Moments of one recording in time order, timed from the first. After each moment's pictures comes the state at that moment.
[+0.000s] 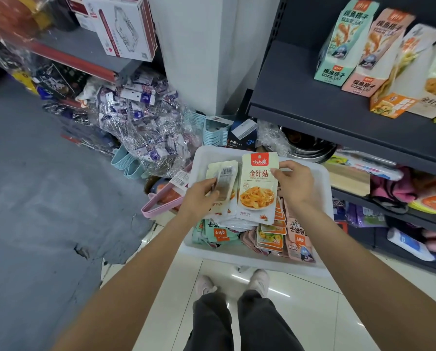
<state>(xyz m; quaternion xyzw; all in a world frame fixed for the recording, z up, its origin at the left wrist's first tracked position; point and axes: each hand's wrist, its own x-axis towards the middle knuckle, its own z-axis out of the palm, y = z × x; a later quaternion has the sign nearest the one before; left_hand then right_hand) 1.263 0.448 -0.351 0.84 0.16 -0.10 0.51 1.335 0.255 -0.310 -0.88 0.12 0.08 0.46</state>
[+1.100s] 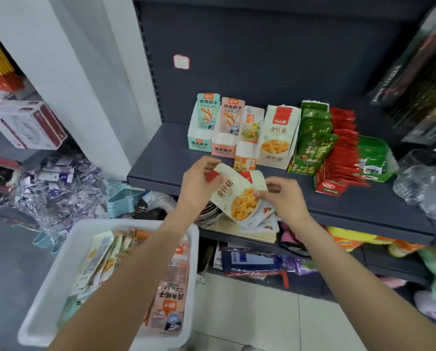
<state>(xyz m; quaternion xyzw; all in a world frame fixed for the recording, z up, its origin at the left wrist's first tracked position) 1.431 0.129 -0.201 0.85 0.02 0.11 0.51 1.440 -0.066 -0.210 -0.83 -0.04 0.04 0.55</state>
